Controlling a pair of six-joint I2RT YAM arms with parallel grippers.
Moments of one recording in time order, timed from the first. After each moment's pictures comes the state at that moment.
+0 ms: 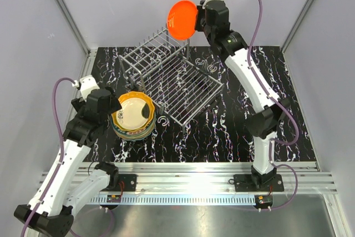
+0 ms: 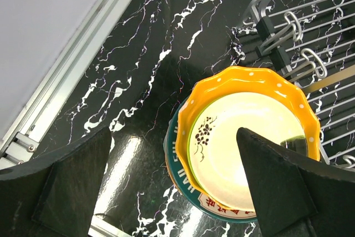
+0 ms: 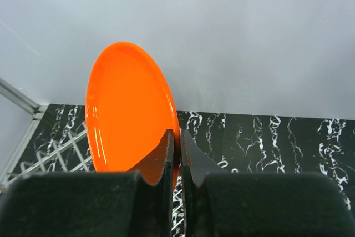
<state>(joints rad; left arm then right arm) -0.34 0.79 0.96 -0.81 -0.66 -0.50 0.53 2.00 2.33 -0.43 0.35 0.21</state>
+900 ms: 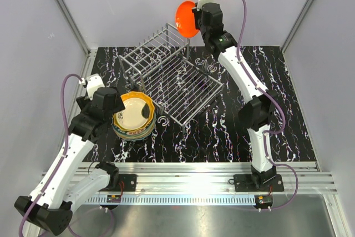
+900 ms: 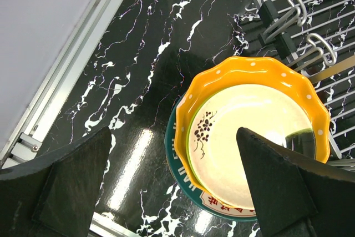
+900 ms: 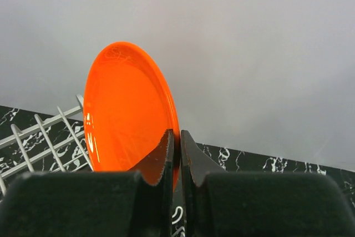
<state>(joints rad) -0.38 0.85 0.96 -0.81 -0.68 -0.49 0.48 2.18 2.38 -0.25 0.35 -0.10</state>
